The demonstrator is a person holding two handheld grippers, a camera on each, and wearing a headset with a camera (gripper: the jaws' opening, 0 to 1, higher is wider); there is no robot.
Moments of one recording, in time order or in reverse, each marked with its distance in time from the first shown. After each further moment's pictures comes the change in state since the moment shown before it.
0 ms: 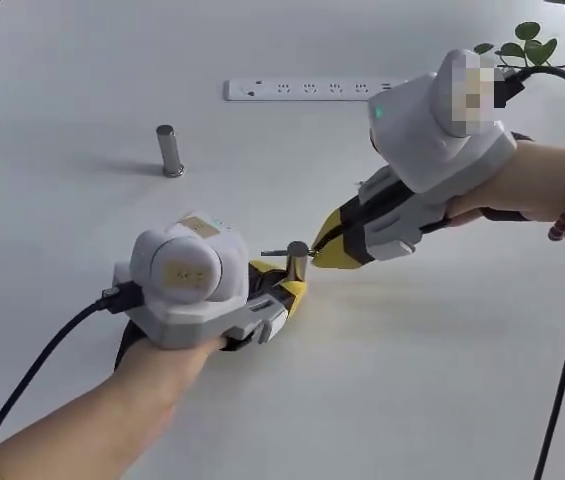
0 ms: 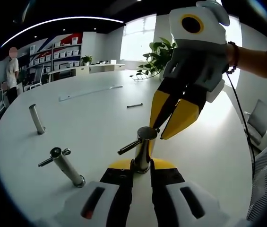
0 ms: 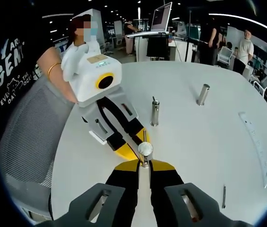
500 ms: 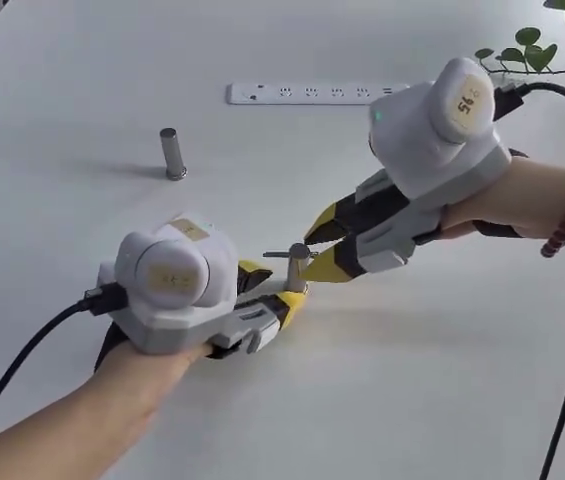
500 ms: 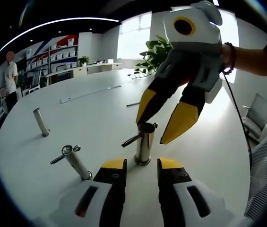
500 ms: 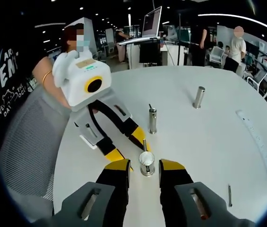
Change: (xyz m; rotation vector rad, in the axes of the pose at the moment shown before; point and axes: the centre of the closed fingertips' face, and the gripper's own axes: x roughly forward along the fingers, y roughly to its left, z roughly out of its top) left arm -0.018 0.002 -0.003 0.047 0.024 -0.008; right arm 0.006 0.000 0.012 0.074 -0.069 -0.038
